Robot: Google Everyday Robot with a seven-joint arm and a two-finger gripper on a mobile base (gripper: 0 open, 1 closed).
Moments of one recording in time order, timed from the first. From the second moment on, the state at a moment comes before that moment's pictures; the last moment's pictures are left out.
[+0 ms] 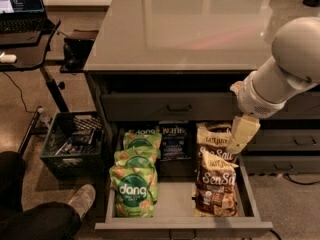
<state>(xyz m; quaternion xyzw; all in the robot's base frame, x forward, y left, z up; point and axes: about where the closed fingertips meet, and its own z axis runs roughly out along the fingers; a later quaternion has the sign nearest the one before) 0.509 -0.200 0.806 -0.61 0.77 0.00 0.18</state>
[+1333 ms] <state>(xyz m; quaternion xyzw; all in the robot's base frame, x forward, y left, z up) 0.524 -0.178 0.731 -0.62 0.76 0.04 0.19</state>
